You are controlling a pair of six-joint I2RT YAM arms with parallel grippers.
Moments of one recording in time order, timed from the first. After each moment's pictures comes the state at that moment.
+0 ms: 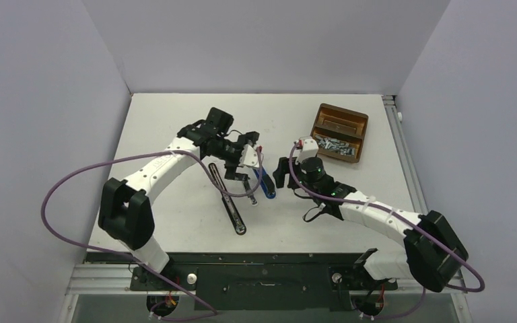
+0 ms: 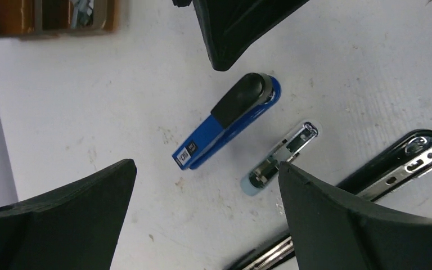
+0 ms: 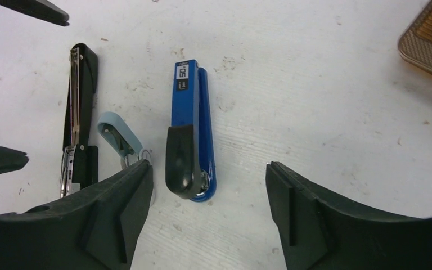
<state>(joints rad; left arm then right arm) -0.50 1.62 1.36 -0.72 0.72 1.20 0.70 1.32 0.68 0.16 0.17 0.38</state>
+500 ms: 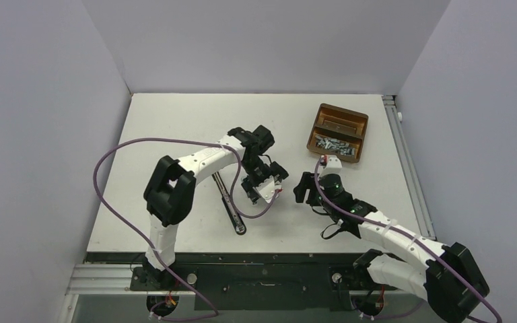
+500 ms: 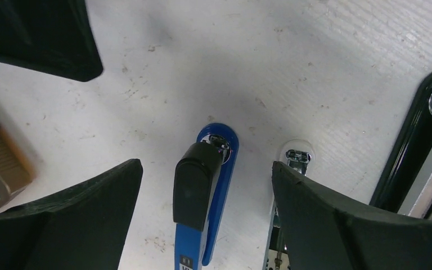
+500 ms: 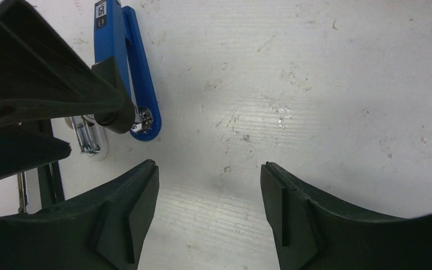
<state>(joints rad) -0.72 1.98 1.62 -1.06 0.62 1.83 0.62 1.06 0.47 -0.03 0.19 0.53</state>
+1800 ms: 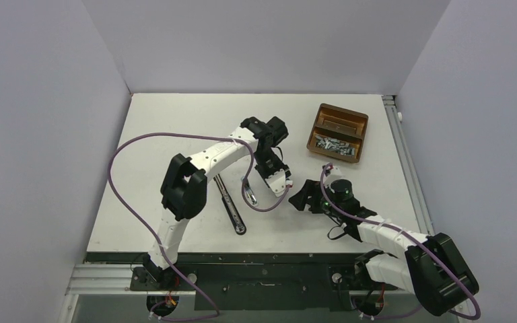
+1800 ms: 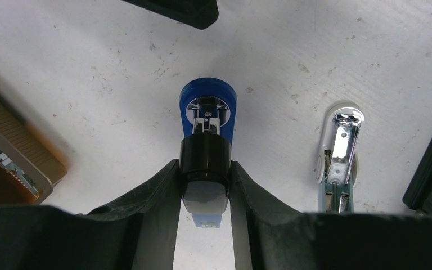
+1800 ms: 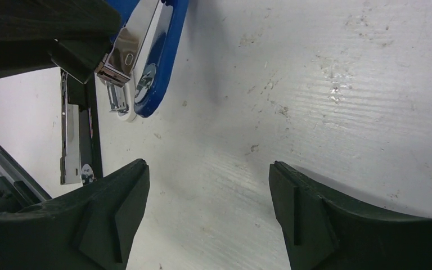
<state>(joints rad) -0.77 2.16 1.95 -1.25 0.47 1.90 0.44 1.12 0.26 0.30 -0.24 0.59</state>
